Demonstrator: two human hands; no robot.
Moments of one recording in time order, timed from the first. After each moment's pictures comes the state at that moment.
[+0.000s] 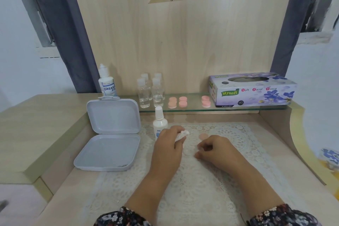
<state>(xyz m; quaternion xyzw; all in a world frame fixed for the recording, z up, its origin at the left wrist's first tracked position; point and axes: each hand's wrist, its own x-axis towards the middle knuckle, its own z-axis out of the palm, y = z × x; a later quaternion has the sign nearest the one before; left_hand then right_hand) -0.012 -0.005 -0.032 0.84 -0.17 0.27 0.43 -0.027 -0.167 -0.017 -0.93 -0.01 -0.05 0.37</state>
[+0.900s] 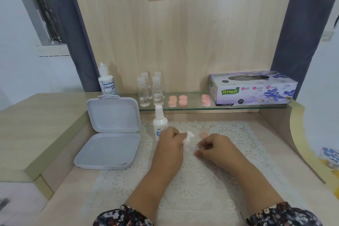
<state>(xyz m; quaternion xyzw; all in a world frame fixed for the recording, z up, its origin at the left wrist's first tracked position) -0.001 -0.005 -0.046 0.90 -0.21 0.27 0.28 -0.025 -0.169 -0.020 -0.93 0.00 -0.05 0.37</state>
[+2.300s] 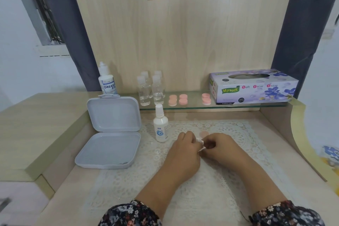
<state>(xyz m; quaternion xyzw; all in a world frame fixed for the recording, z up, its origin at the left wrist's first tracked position) -0.011 -0.029 -0.045 0.91 -0.30 0.19 0.20 -0.025 -0.176 -0.017 -0.92 -0.02 -0.01 0.38</state>
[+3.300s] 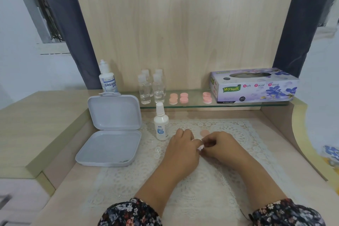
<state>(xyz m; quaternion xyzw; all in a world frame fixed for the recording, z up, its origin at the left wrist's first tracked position) -0.013 -0.026 -0.035 0.94 -0.28 0.16 0.14 -0.027 -0.175 -0.016 -0.92 0.00 -0.01 0.40</state>
